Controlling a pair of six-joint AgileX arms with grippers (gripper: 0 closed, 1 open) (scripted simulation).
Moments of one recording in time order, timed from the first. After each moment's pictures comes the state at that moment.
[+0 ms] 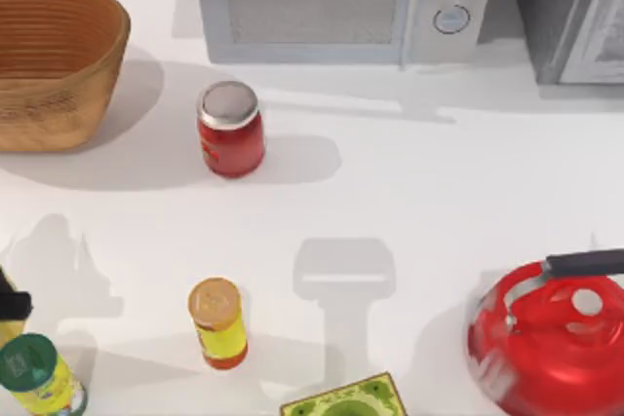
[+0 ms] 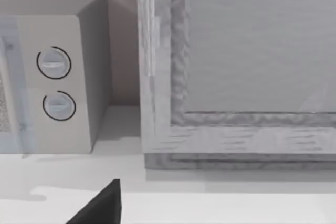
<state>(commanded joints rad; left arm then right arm) 0.00 0.00 0.00 0.00 0.00 0.00 0.00 0.00 0.00 0.00 0.00 0.00</state>
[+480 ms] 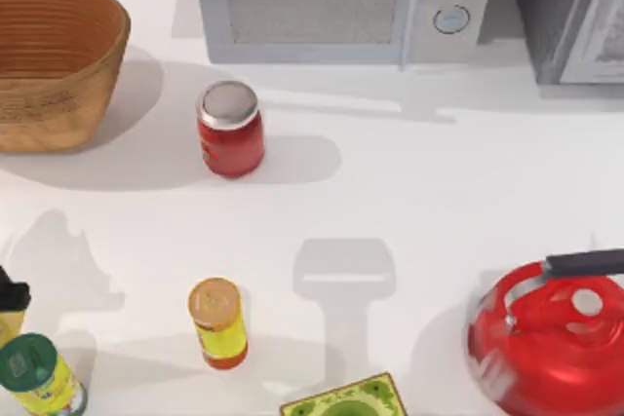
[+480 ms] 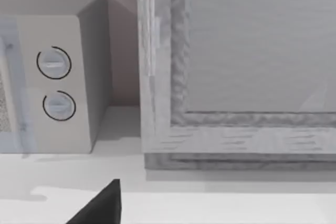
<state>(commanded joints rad) -0.03 0.06 0.04 0.01 -0.06 -0.01 0.00 0.00 0.00 0.00 0.00 0.00</state>
